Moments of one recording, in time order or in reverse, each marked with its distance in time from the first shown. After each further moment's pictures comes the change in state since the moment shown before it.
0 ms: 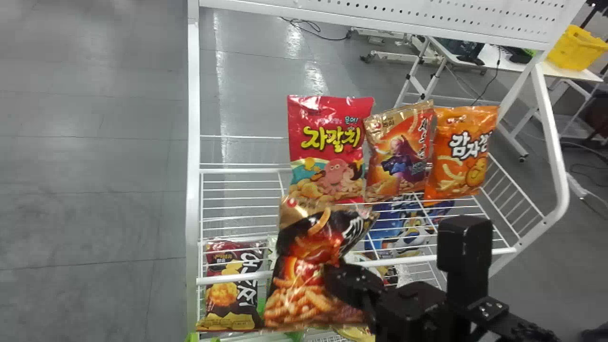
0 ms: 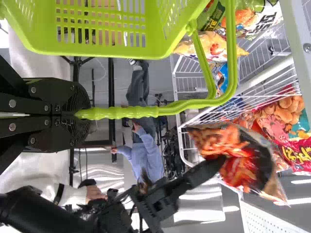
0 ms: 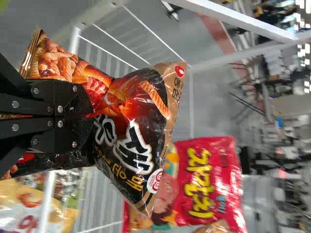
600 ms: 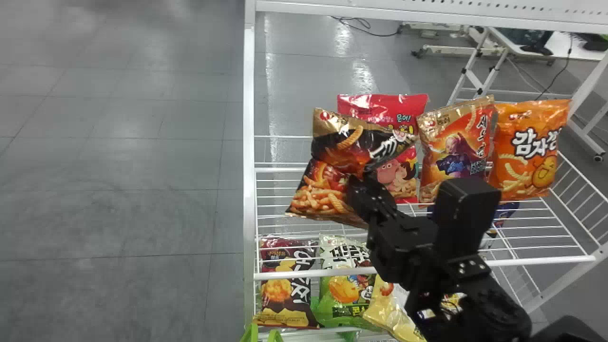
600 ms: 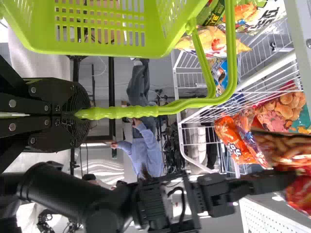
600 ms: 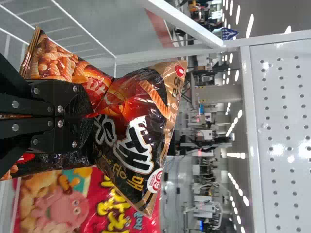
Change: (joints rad) left arm 0.000 0.000 0.000 0.000 0.008 0.000 -0.016; right arm -0.183 0.030 0.340 0.314 0.315 -0.591 -0.148
